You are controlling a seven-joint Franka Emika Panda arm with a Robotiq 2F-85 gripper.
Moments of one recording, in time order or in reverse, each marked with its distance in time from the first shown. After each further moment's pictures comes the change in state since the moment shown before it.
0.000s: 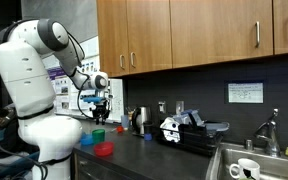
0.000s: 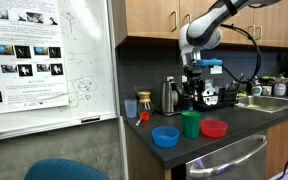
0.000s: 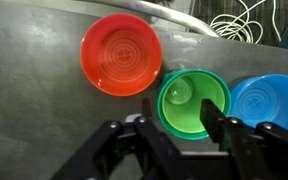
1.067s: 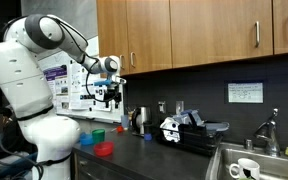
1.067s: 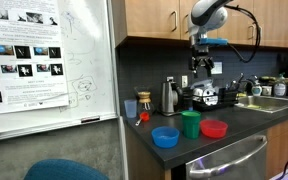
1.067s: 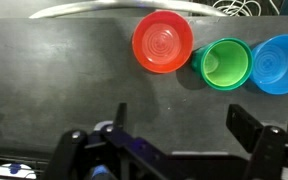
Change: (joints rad) arm -0.107 -0.052 -0.113 0.201 -0.030 -0.262 -0.007
